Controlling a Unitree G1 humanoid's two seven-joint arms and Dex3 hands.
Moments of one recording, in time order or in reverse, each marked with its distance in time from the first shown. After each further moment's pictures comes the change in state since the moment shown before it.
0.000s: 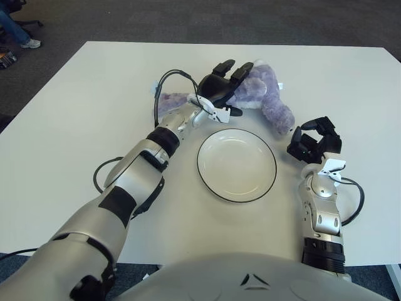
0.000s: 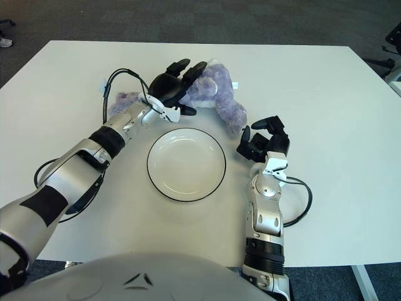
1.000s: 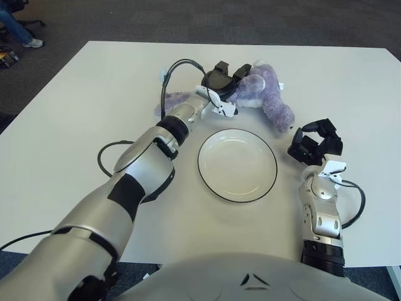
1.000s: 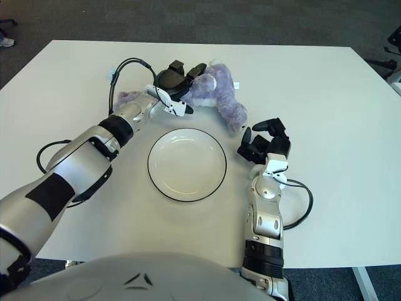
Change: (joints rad) left arm -0.160 -0.058 -0.136 0.182 0.040 0.156 -0.154; right arm 0.025 0.015 0.003 -0.027 -0.005 0.005 -0.004
